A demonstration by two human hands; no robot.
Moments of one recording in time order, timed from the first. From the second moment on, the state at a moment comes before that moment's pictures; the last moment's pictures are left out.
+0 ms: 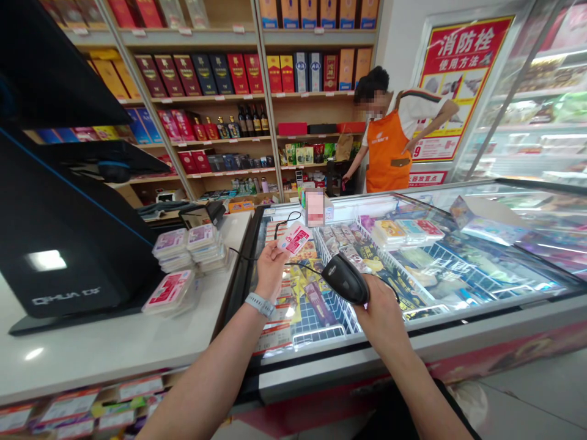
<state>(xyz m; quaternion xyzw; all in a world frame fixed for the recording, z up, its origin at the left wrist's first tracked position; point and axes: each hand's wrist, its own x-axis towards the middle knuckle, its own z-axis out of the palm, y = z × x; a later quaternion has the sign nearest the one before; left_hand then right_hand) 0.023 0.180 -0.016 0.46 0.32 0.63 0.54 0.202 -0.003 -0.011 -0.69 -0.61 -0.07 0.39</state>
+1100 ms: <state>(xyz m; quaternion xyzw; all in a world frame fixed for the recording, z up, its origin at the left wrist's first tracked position) 0.023 0.177 -0.013 0.46 0.31 0.63 0.54 0.199 -0.003 -0.011 -0.70 -0.59 -0.06 0.40</state>
